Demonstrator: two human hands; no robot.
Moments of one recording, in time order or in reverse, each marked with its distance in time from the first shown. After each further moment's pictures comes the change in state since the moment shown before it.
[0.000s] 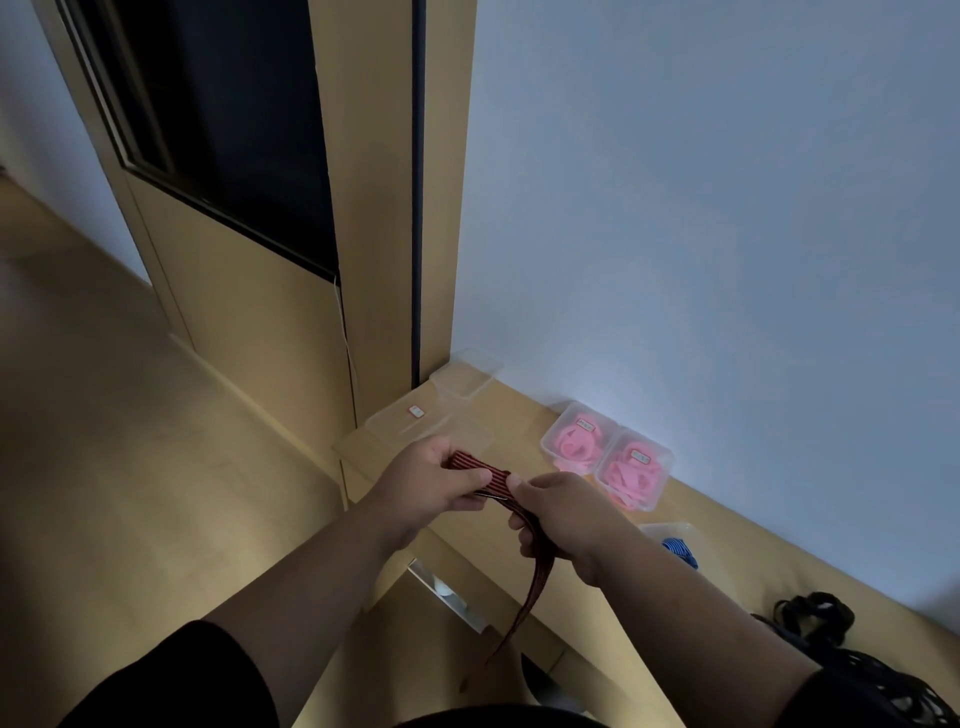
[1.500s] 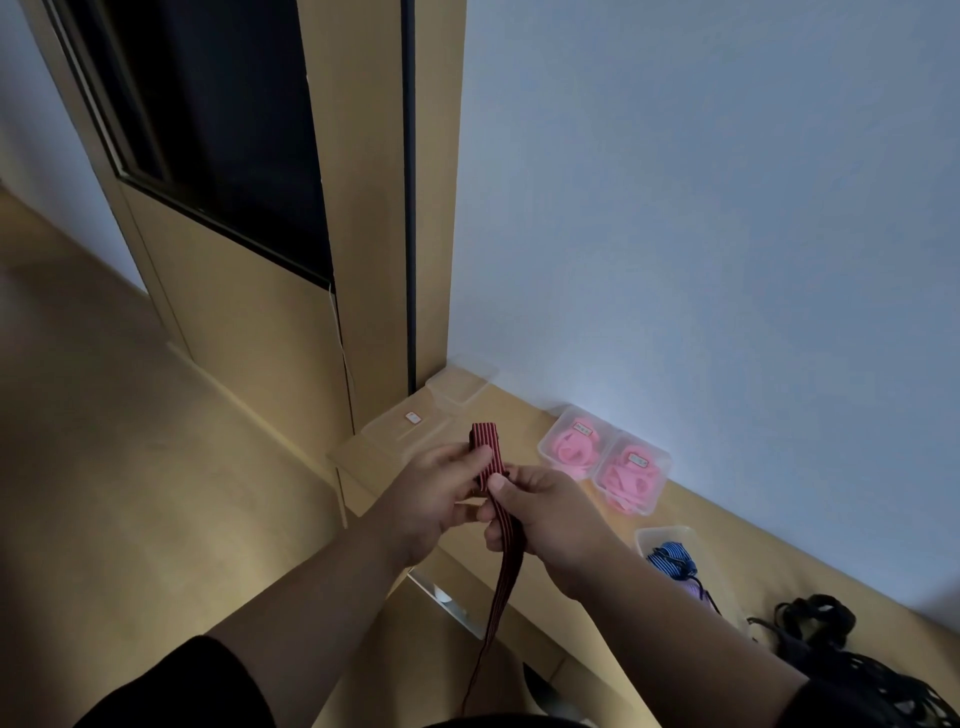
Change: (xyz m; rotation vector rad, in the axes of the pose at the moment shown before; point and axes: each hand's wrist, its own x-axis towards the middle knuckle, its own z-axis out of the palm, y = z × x) left_hand -0.007 0.014 0.019 -0.257 -0.163 -0.009; right_hand -0.010 -0.003 0.012 0.185 -0.126 -0.247
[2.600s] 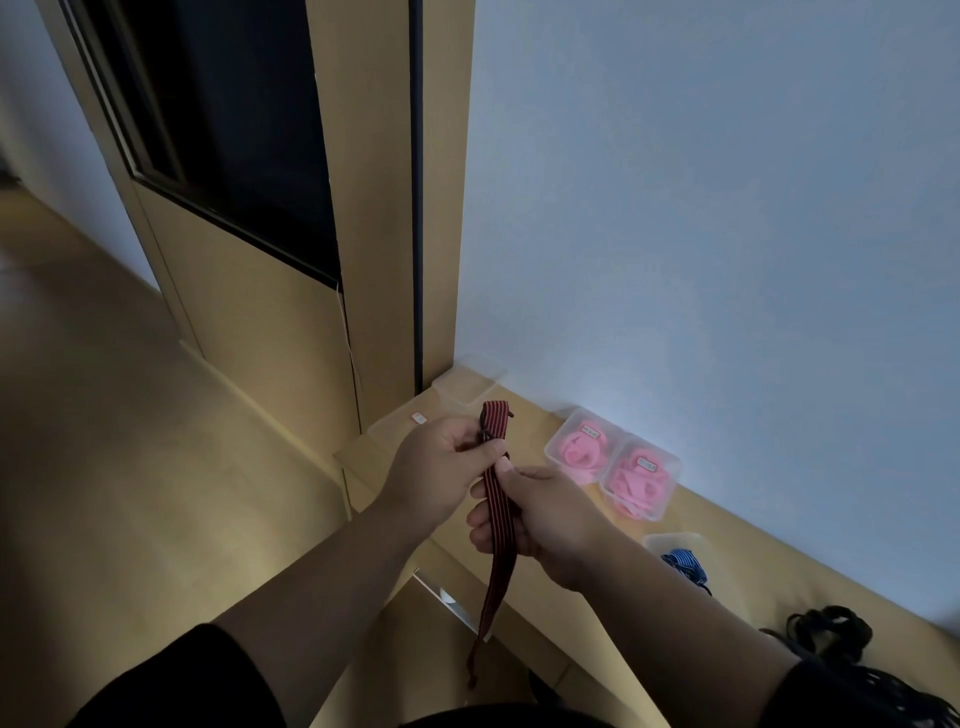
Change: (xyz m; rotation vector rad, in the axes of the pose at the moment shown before) left_hand 0.005 0.026 0.009 0.625 0.225 0.354; right_hand 0.019 -0.002 -0.001 0.046 -0.061 0.155
